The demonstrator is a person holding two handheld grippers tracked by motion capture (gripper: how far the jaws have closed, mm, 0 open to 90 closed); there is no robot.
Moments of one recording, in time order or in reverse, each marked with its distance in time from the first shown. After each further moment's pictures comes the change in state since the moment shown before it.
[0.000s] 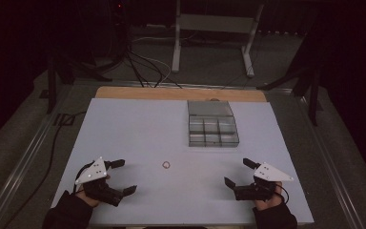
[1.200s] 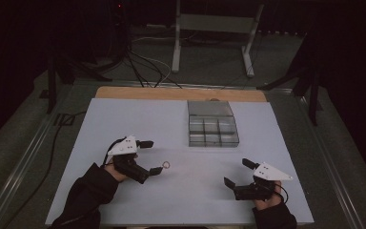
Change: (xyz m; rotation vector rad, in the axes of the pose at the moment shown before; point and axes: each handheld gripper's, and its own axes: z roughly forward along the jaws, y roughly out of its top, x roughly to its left) left arm 0.016 0.059 0.077 0.012 -0.151 0.062; right arm -0.002 -0.002 0.002 0.004 0.014 0.013
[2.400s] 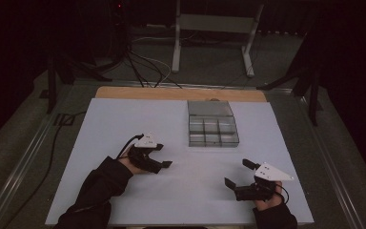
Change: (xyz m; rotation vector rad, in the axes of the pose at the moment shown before) left arm 0.022 -0.011 0.048 0.275 0.091 -0.058; right arm -0.001 0.000 -0.002 -0.008 0.013 0.008
